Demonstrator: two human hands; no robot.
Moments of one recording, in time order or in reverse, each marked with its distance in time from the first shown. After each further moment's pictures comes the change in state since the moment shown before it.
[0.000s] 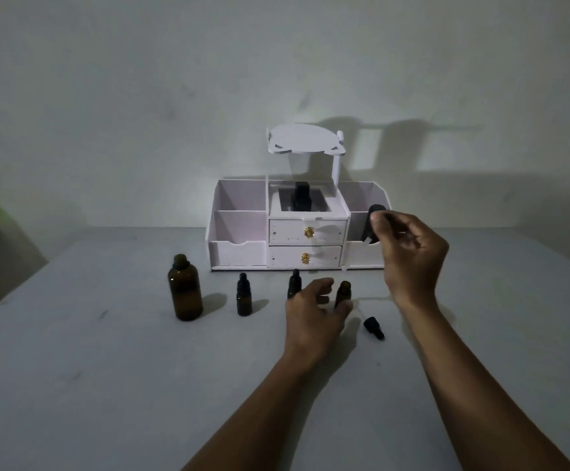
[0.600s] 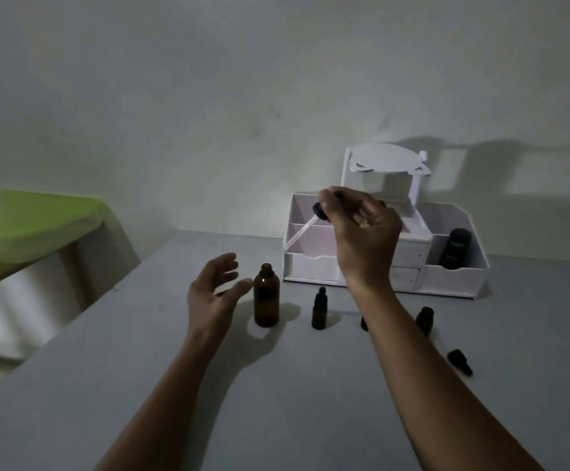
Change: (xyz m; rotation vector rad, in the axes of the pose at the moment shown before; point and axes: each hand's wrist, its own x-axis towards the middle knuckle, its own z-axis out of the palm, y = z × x) left_hand 0.001 -0.066 -0.229 -0.147 0.446 0.076; right_hand -0.041 -0.096 0.150 0.473 -0.181 0.099
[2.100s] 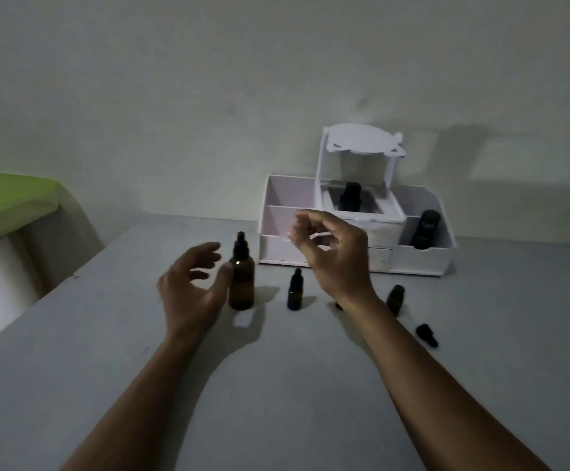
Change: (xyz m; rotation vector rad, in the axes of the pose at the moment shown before) left_hand -0.005 -0.006 -0.008 0.248 0.148 0.287; right_hand -0.030 0.032 -0.019 -0.372 -0.310 -0.013
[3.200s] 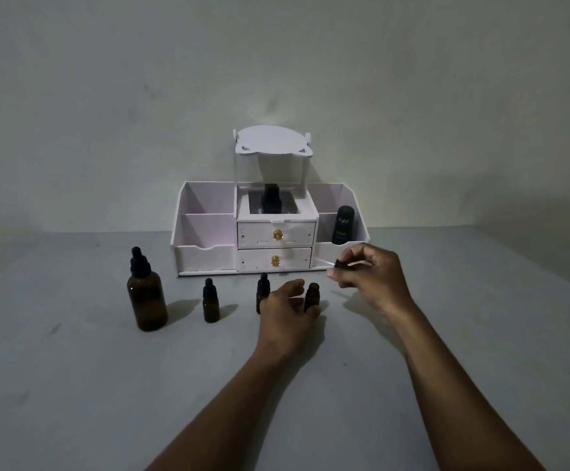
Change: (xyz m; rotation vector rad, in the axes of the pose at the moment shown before) left_hand -0.095 0.111 0.203 -0.161 -0.675 -0.339; right_hand -0.021 0.059 -0.189 -0.117 0.108 0.505
